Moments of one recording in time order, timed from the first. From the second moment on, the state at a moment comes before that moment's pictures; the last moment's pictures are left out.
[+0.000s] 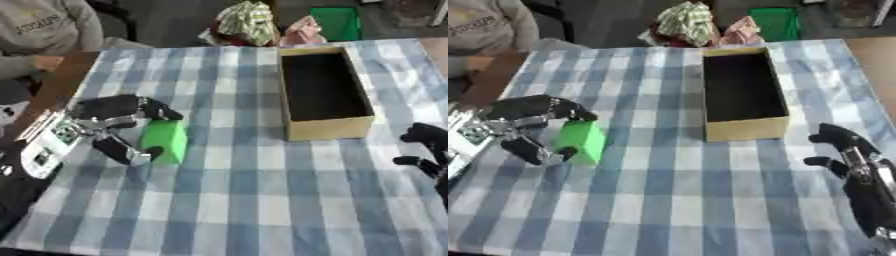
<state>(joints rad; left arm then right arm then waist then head) -0.47 0.73 -0.17 -1.52 -0.44 -0.58 -0.46 -0.20 -0.21 0.09 -1.74 -0.14 -0.04 0.14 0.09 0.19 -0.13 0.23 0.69</state>
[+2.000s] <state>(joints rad) -0.97 0.34 -0.22 -1.03 -0.79 -0.79 -0.22 -0.26 -0.21 0.18 -1.74 -0.15 -0.01 0.22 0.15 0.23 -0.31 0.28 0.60</state>
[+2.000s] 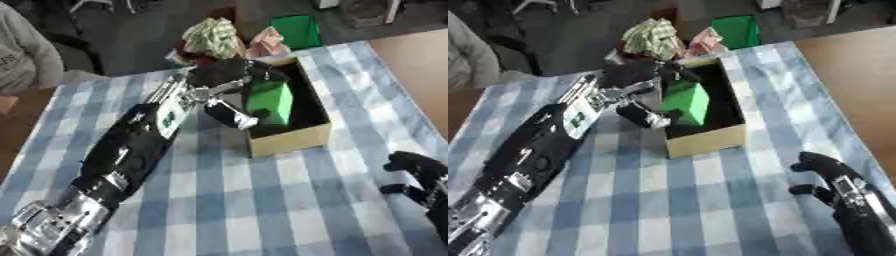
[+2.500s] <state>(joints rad) -0.95 0.34 -0.25 -1.08 -0.74 -0.82 -0.28 -0.26 -0.21 0.18 -1.74 -0.15 -0.02 0.22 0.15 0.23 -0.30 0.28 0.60</state>
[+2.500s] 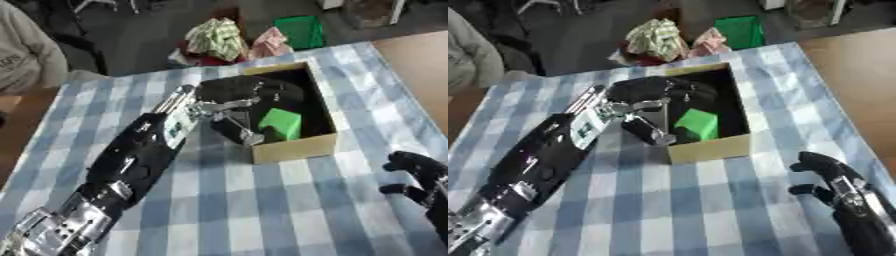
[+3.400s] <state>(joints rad) -0.62 0.51 -0.16 -1.66 0.05 -0.48 -0.43 -0.25 -0.21 0.13 -1.74 -0.15 -0.04 0.18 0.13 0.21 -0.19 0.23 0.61</state>
